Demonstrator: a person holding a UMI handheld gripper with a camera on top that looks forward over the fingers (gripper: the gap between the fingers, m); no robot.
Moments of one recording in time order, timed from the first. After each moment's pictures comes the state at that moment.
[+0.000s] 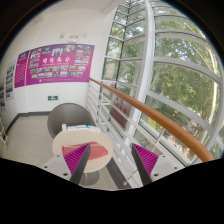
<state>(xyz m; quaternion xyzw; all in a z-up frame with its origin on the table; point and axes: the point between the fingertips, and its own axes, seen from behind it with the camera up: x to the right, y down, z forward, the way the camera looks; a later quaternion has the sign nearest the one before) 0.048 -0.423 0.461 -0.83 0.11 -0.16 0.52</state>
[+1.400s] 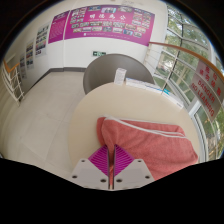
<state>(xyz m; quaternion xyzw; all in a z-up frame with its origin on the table) -0.168 -0.070 -0.011 -0.92 -0.11 -0.04 0.37</state>
